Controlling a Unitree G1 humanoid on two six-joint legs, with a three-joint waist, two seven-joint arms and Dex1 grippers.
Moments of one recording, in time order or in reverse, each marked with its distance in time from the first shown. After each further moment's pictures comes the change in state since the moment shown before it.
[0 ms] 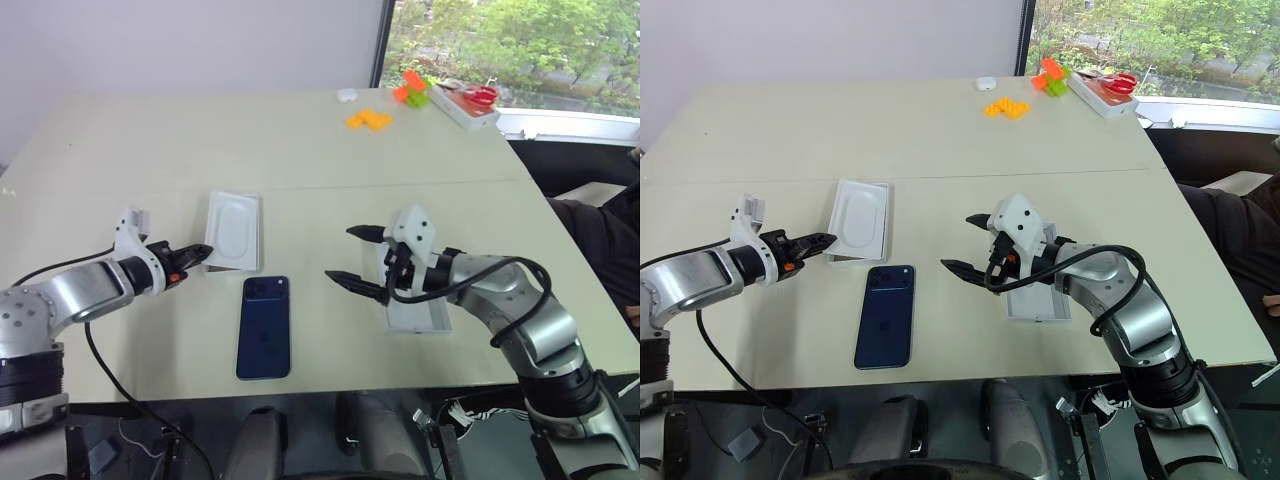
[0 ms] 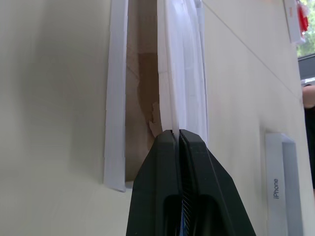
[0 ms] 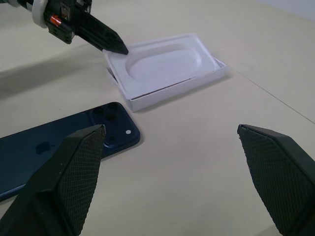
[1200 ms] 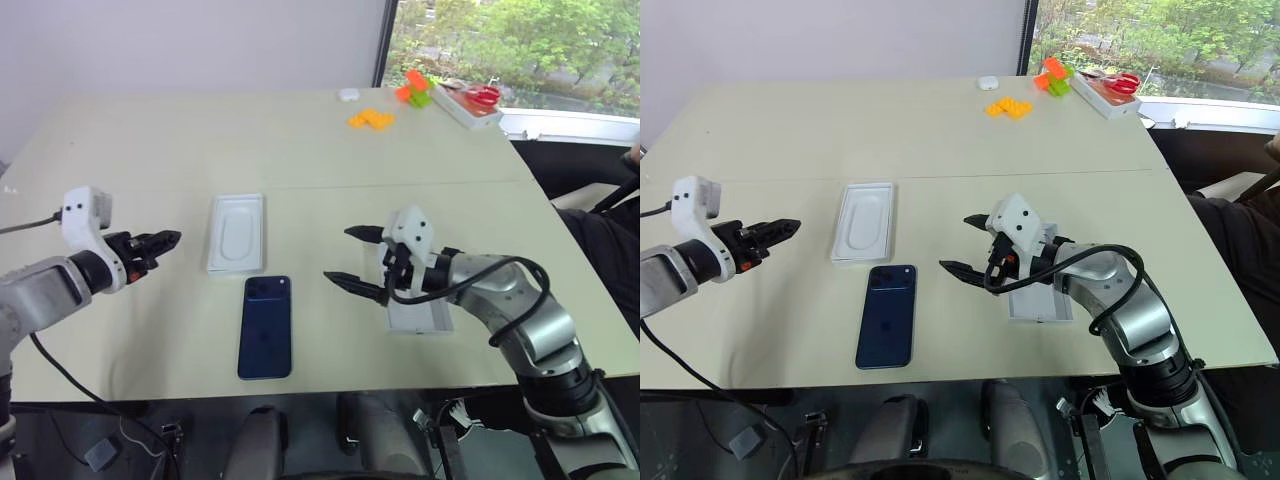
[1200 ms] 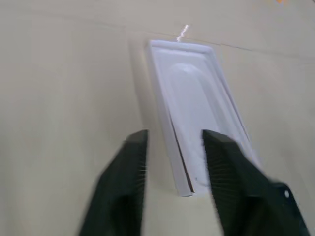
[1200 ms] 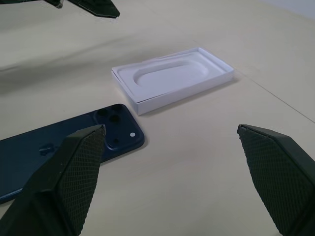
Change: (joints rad) left arm 0.143 0.199 0.031 -0.335 0.450 -0.113 -0.366; right arm -0.010 0.006 0.007 0.009 -0.004 -0.006 0.018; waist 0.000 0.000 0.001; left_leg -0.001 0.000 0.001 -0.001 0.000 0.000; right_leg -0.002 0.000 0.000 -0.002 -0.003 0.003
